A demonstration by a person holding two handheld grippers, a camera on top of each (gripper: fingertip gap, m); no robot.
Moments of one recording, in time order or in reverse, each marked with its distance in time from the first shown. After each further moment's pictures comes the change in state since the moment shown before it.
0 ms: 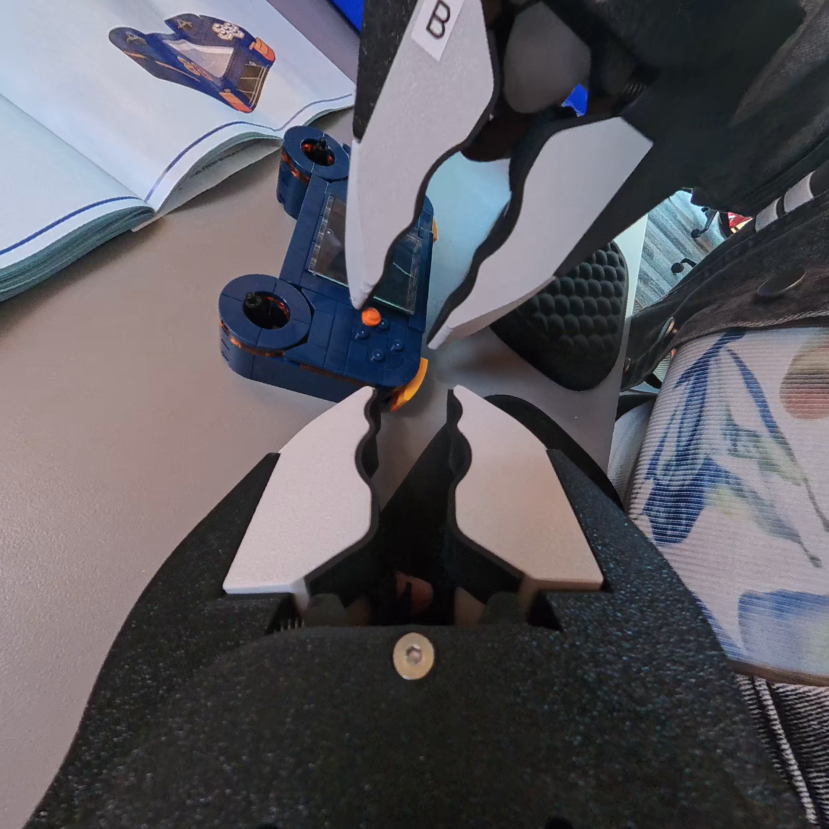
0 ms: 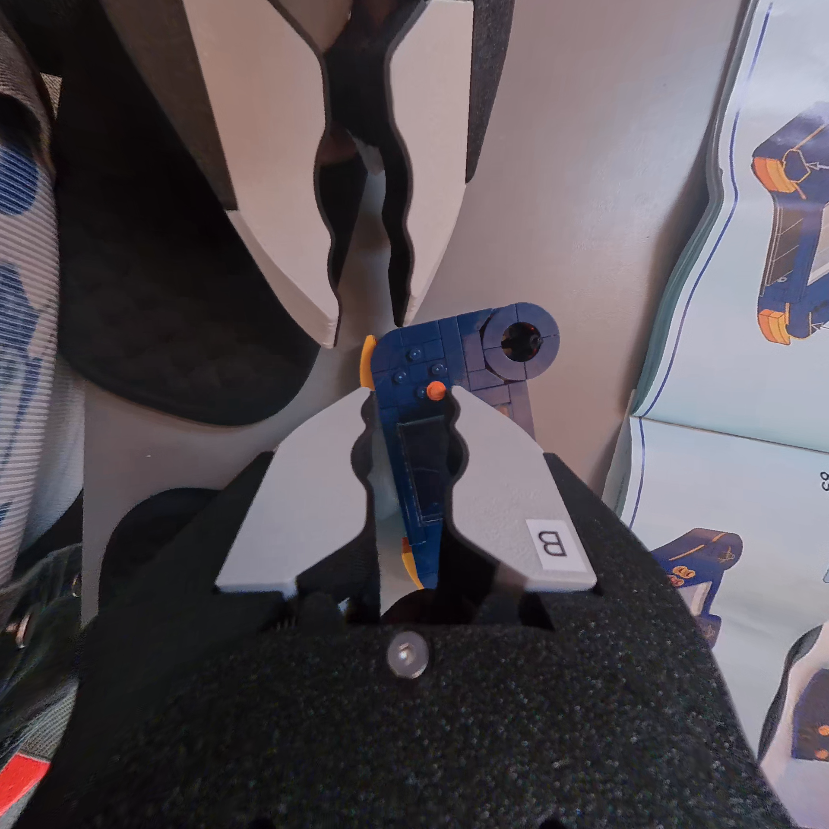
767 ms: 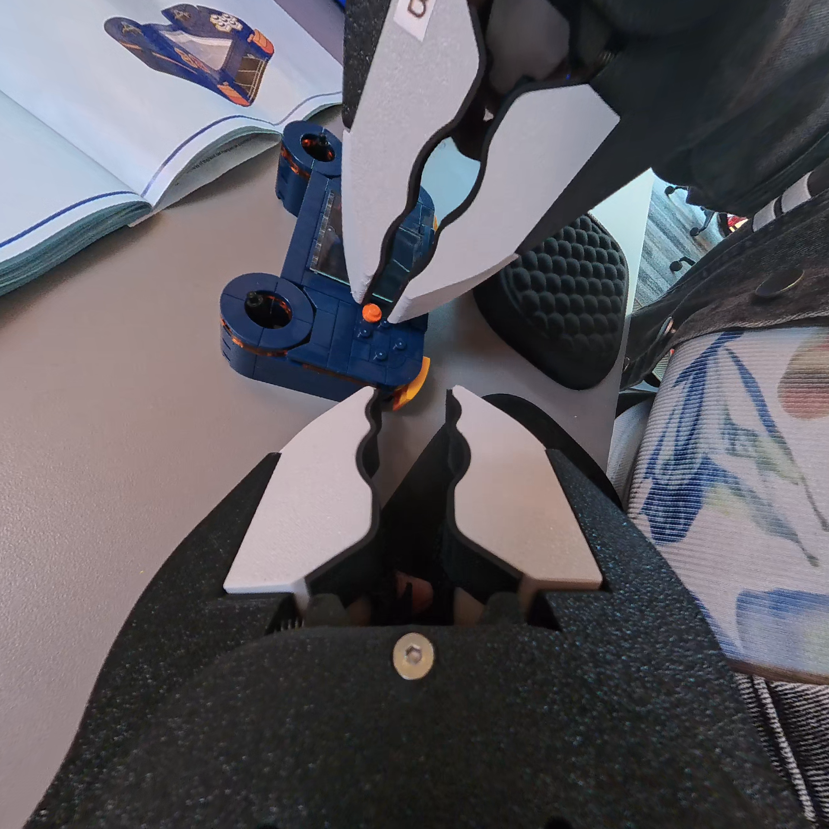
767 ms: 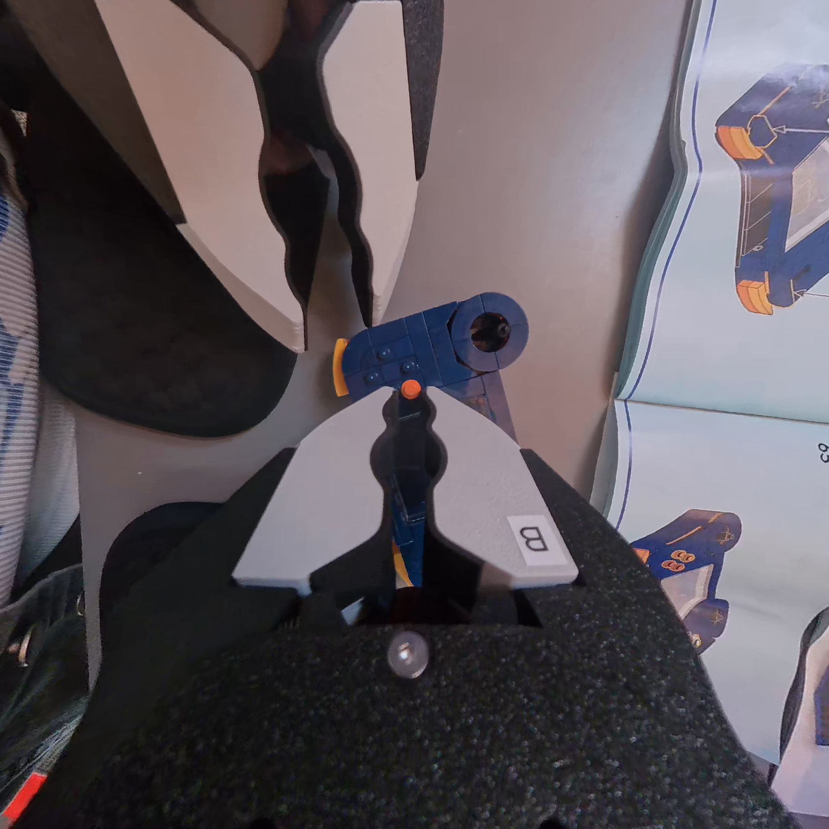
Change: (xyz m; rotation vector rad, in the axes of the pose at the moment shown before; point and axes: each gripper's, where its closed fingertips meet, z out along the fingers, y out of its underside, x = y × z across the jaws) left arm 0.000 0.001 0.001 -0.008 0.003 -0.007; right arm 0.011 0.001 0.000 0.011 0.016 0.073
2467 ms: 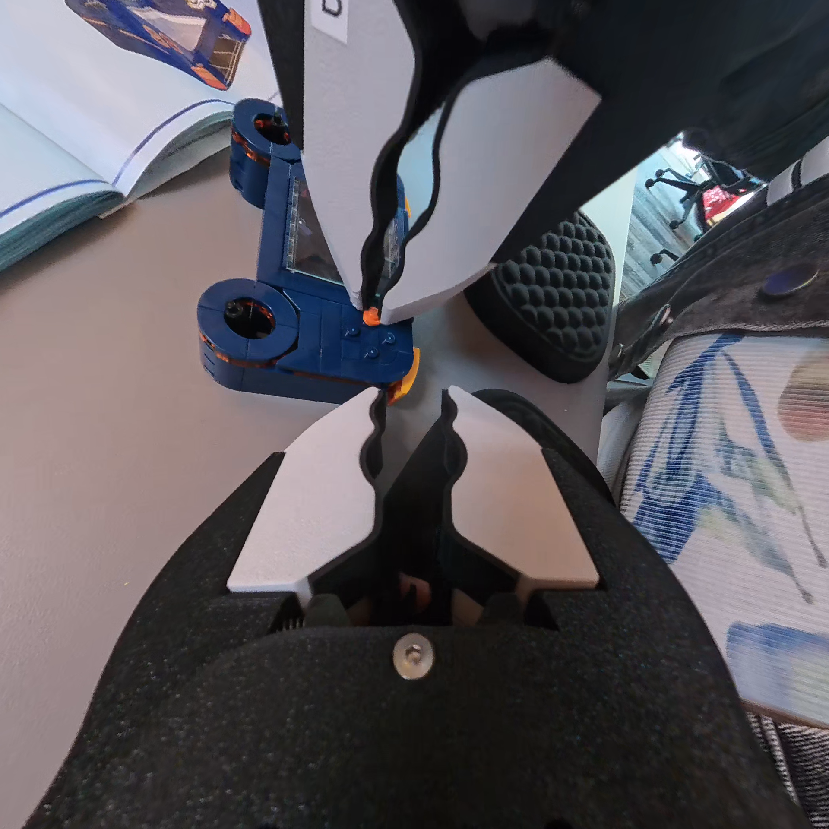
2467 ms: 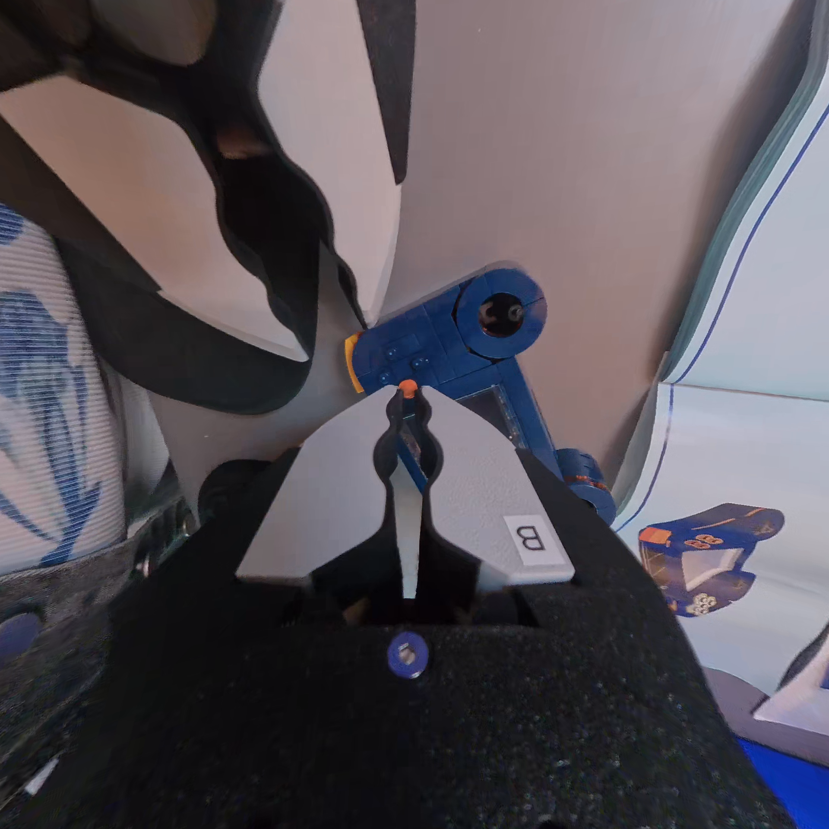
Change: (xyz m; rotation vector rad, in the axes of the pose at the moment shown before) left arm 0.003 0.003 0.003 -0.017 0.041 -0.006; right arm -0.005 0.003 0.002 -0.317 -0.144 0.113
